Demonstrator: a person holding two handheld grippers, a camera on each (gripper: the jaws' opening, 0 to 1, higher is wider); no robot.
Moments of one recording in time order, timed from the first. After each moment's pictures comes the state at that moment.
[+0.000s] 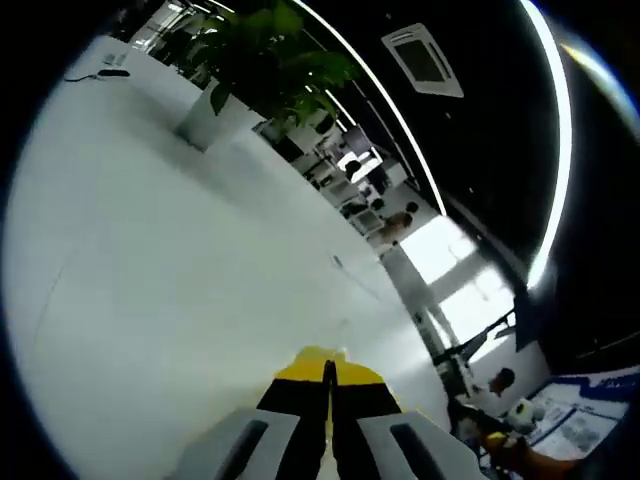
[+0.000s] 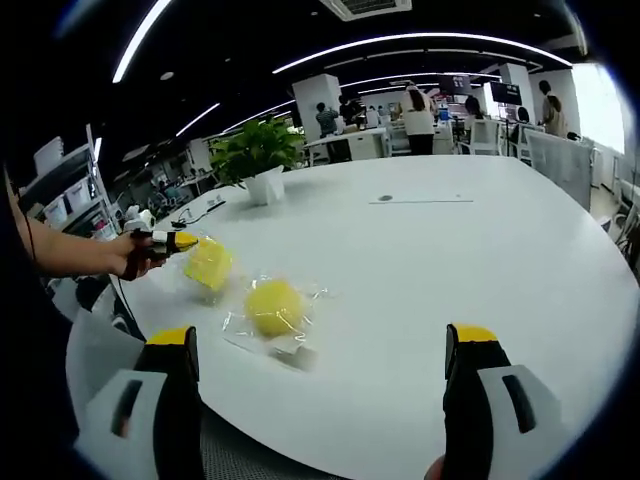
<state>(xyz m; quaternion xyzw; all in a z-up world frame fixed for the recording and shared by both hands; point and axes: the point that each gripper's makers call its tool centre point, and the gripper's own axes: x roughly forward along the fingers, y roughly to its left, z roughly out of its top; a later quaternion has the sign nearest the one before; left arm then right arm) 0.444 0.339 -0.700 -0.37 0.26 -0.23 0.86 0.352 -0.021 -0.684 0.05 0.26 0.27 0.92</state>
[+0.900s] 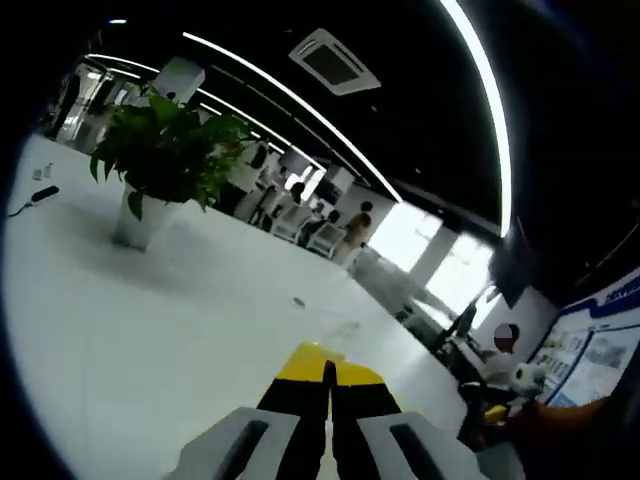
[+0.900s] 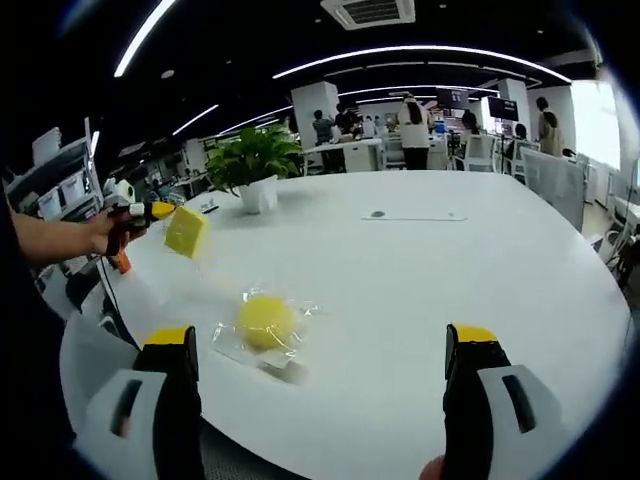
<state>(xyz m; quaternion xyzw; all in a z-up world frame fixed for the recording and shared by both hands) 0.452 0.341 -0.603 -0.25 0.17 -0.30 0.91 0.361 -0.021 -0.666 0.03 0.24 0.27 0.93</state>
